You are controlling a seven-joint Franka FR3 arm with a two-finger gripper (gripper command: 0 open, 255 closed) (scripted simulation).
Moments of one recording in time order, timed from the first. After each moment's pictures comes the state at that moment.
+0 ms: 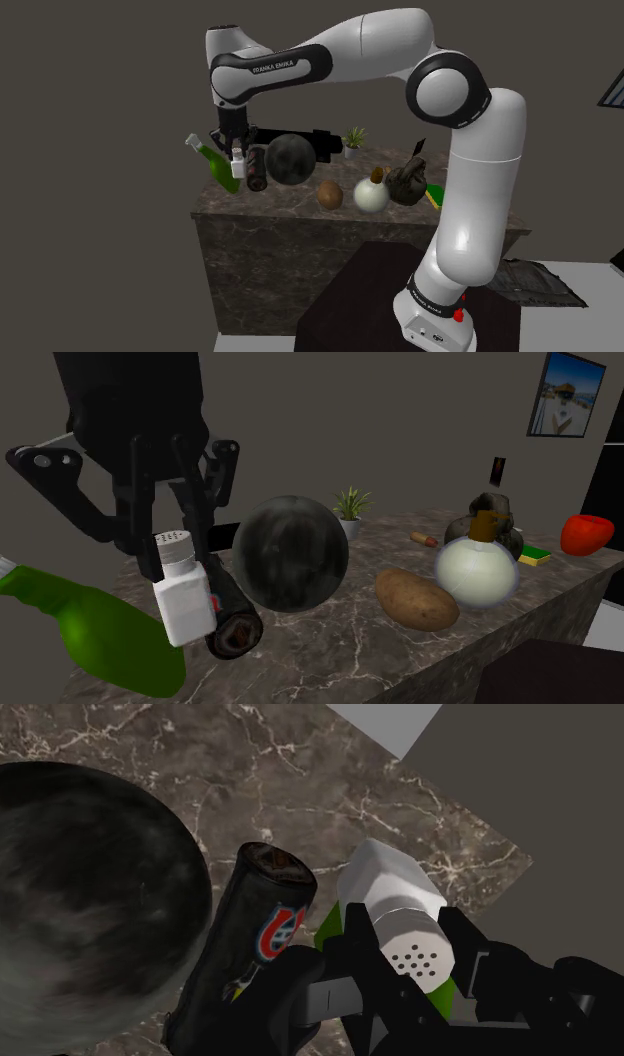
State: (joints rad) arm 0.09 0.27 0.16 -1.62 -0.12 1.90 0.61
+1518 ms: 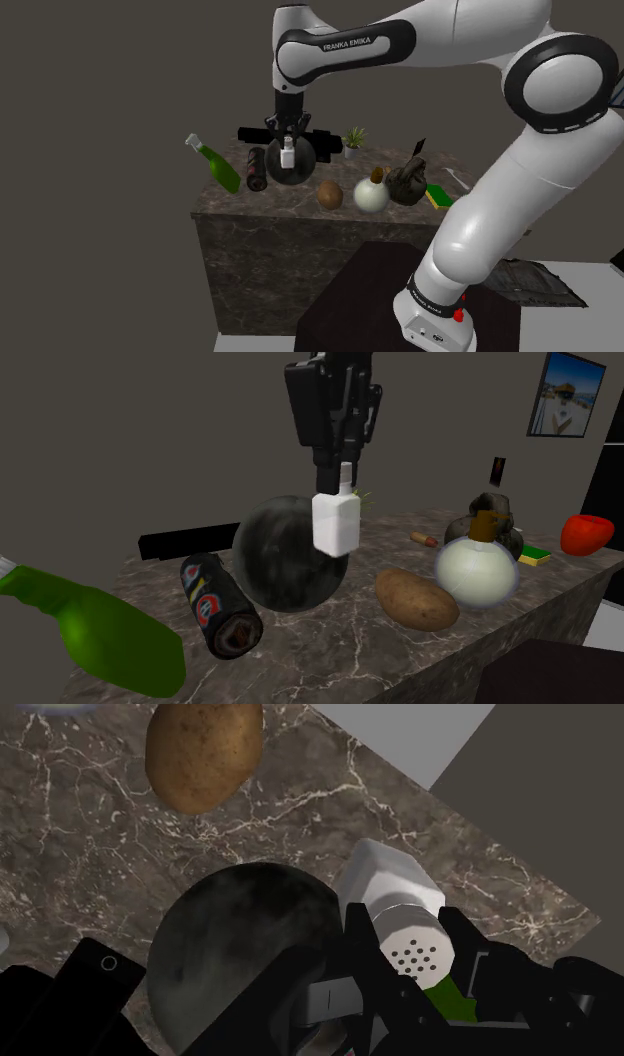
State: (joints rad) arm 0.00 -0.18 0.09 -2.03 -0.06 1.89 0.44
